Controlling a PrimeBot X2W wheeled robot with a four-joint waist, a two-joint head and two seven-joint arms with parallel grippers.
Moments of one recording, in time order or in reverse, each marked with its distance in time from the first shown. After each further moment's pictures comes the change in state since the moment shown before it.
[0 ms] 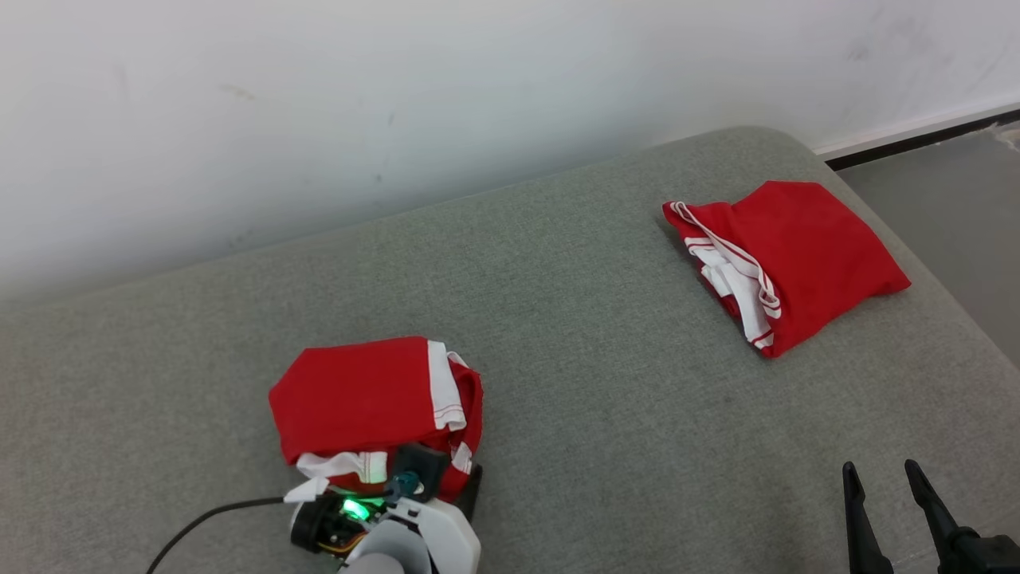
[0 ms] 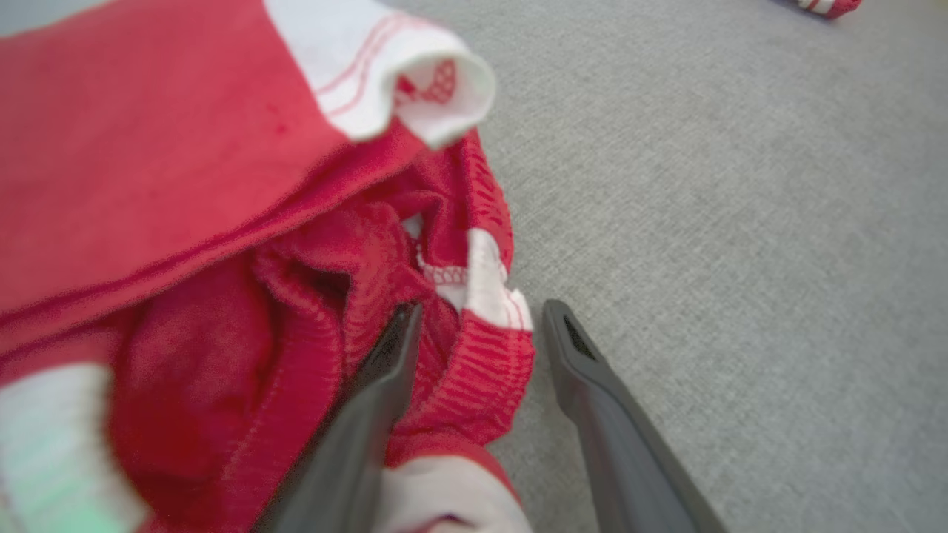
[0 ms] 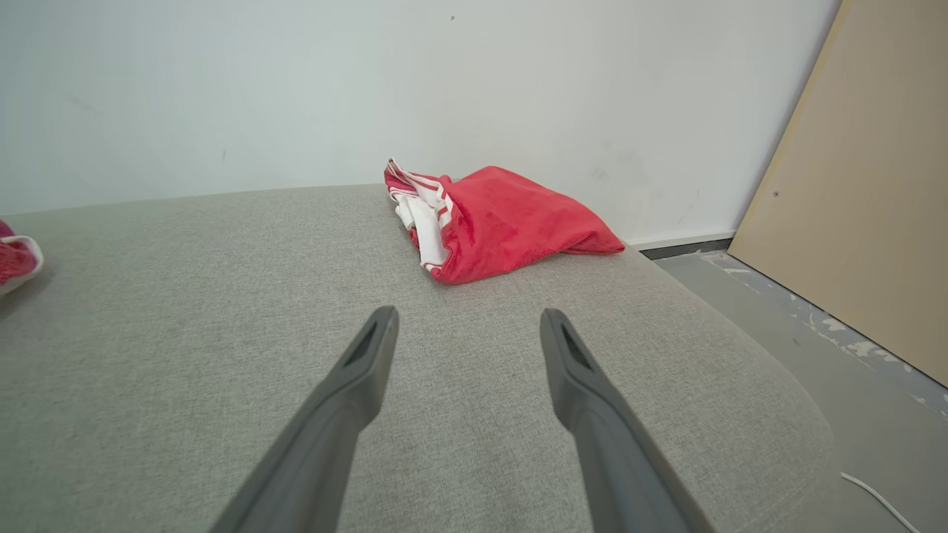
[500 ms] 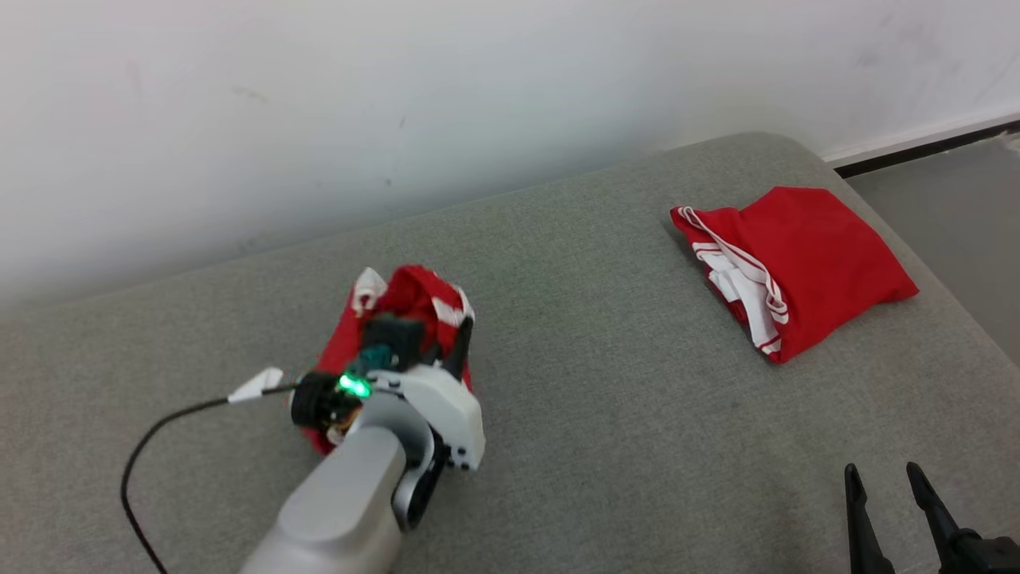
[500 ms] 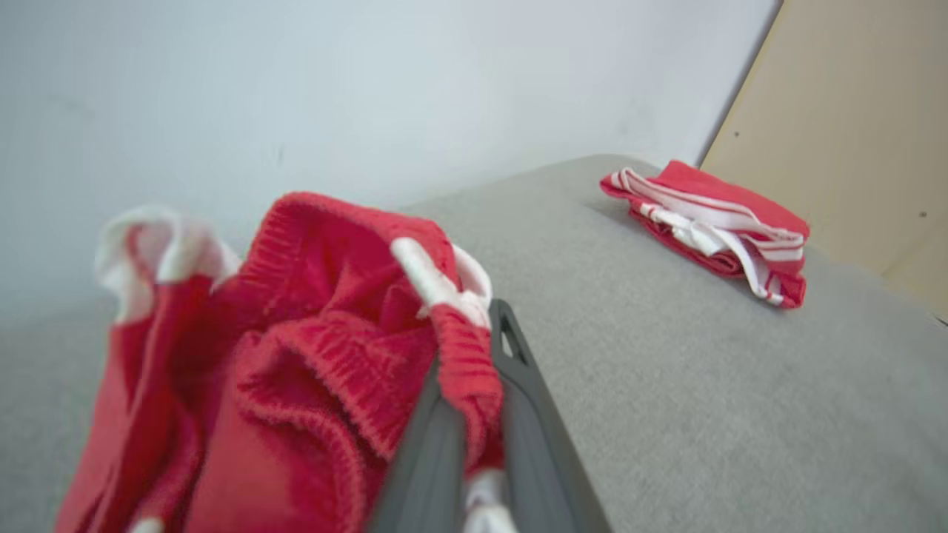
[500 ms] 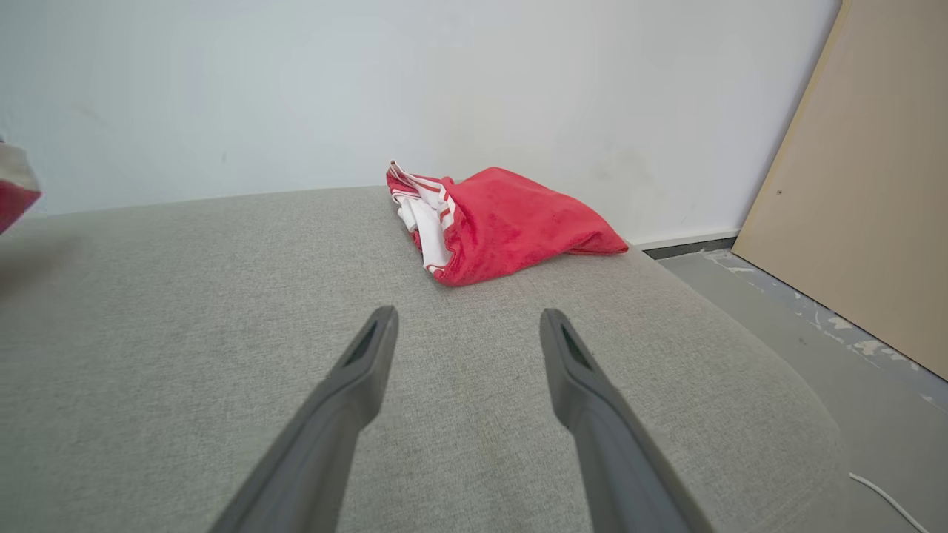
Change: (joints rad) left arm -0.165 -0.008 0.084 -0.062 -0.118 -0.071 -0.037; right arm 0.000 0.000 -0.007 0.007 0.007 0.000 0.000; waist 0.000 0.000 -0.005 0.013
